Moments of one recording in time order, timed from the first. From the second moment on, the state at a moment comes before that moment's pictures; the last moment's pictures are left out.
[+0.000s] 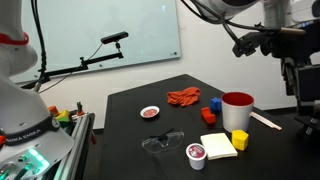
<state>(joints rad) -0.25 0.61 -0.26 -1.63 -0.01 2.40 0.43</state>
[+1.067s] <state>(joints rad) -0.27 0.74 -0.20 -1.49 0.06 2.36 0.34</state>
